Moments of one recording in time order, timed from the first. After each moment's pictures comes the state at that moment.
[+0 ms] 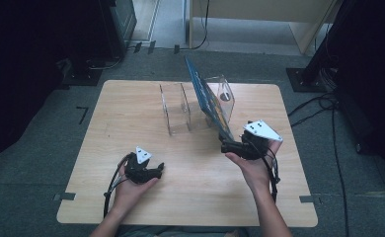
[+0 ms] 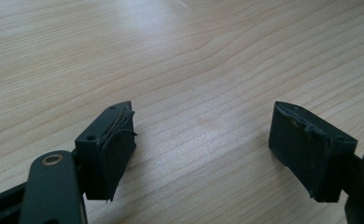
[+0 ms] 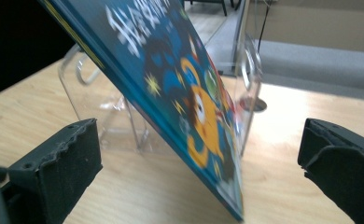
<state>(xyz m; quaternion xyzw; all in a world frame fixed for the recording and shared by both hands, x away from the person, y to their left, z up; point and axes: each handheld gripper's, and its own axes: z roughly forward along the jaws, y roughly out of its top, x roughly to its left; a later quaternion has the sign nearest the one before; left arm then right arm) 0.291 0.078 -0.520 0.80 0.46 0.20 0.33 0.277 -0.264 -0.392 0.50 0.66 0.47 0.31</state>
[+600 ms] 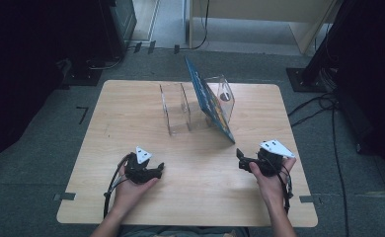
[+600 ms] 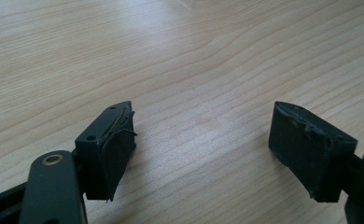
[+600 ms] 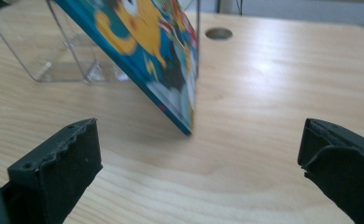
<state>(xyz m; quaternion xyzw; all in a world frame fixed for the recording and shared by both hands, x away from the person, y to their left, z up) 0.291 0.078 -0.520 0.80 0.46 0.20 0.33 0.261 -0.320 -0.461 0.55 0.66 0.41 0.29</state>
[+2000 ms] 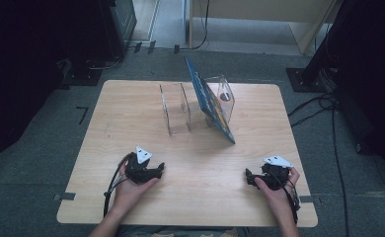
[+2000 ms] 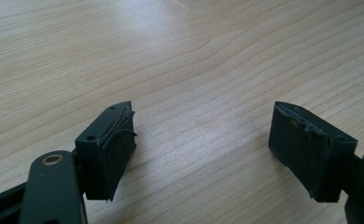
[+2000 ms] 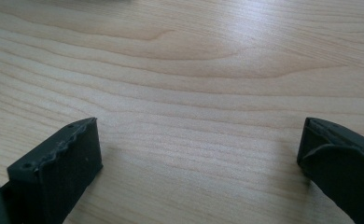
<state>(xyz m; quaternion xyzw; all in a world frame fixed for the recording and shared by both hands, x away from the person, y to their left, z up) 0.292 0.077 -0.520 0.80 0.46 0.20 0.34 0.249 -0.352 -0.528 0.59 0.71 0.30 0.24</state>
